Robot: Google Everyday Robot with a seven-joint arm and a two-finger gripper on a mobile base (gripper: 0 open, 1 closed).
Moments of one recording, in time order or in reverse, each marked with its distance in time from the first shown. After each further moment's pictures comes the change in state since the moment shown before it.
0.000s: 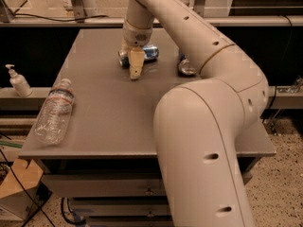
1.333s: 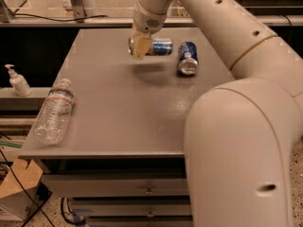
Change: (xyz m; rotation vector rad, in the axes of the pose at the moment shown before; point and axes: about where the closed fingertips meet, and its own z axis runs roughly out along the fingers) arm 0.002 0.019 -0.072 0.108 -0.053 0.080
